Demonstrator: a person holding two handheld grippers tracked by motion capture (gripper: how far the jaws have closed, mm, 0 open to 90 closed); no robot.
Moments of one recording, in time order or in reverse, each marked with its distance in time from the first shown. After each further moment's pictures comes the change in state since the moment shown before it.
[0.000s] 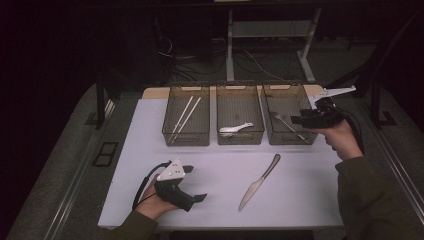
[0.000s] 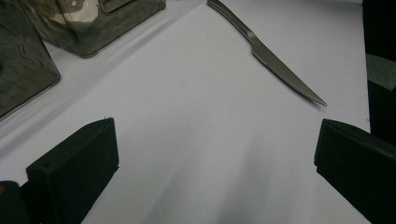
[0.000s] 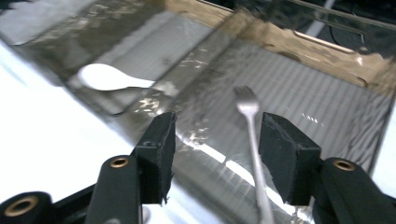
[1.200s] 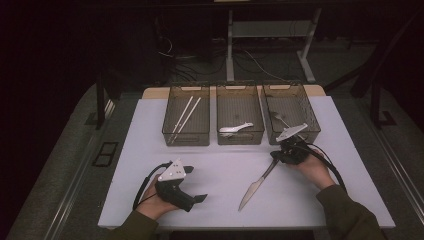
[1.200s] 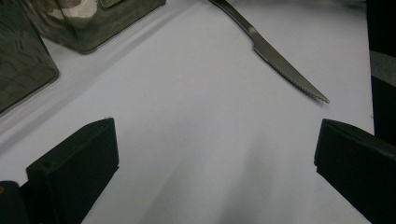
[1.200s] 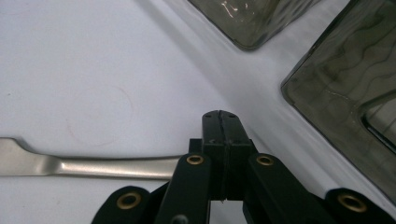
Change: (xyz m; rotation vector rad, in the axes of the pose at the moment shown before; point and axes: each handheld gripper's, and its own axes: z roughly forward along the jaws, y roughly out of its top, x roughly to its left) left arm -0.001 -0.001 0.002 0.014 0.004 0.002; right arm 0.075 -0.067 0.066 0.252 0.090 -0.222
